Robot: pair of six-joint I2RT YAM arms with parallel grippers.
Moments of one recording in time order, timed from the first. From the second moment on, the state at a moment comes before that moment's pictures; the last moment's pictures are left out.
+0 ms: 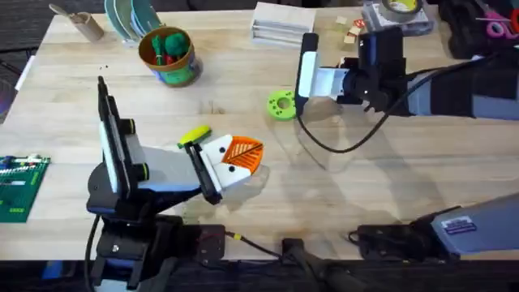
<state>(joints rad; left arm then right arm) -0.08 0.01 0.01 -0.09 1.03 0.03 0.28 1.68 0.75 0.16 0.11 -1.27</state>
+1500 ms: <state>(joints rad) -0.08 0.01 0.01 -0.09 1.03 0.04 0.20 0.89 0.77 -0.38 0.33 -0.14</state>
